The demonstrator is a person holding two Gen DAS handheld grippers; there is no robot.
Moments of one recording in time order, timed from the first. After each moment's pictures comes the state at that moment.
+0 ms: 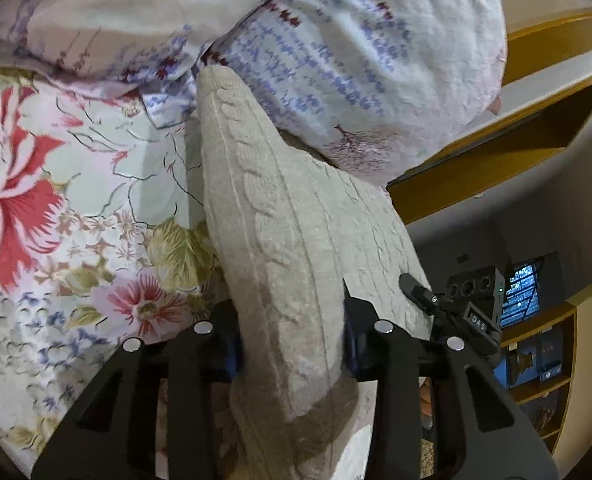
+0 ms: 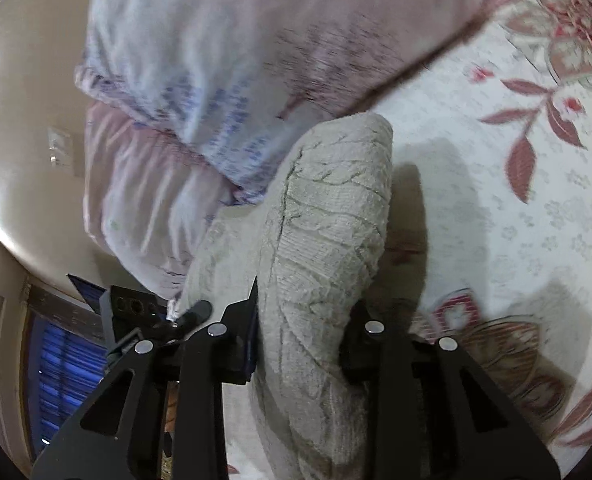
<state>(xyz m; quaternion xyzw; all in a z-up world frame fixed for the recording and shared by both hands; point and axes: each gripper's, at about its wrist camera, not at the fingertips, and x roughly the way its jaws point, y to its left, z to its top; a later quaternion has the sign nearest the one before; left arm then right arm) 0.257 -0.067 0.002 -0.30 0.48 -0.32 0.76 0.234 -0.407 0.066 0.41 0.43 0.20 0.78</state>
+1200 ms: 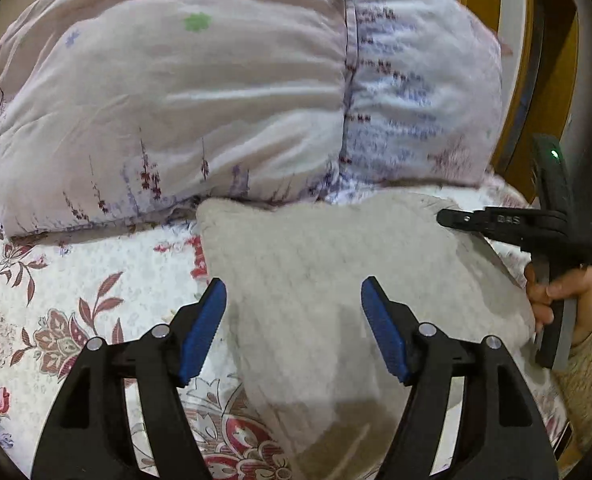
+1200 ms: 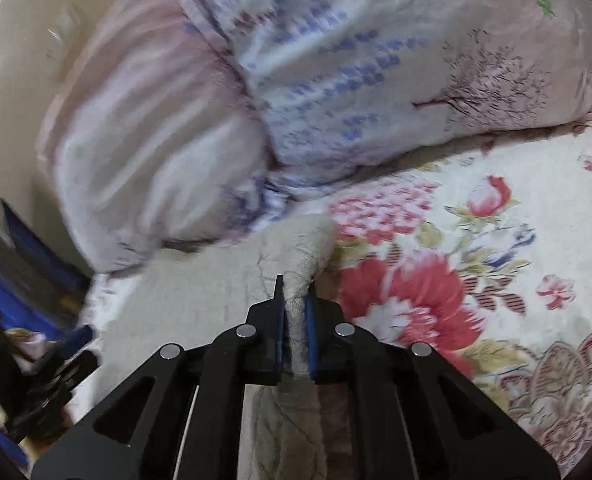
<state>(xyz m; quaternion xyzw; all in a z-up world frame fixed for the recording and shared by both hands) 0.163 0.022 0.064 0.00 0.35 -0.13 0.93 0.277 -0.263 0.064 0.20 0.45 0.12 0.86</state>
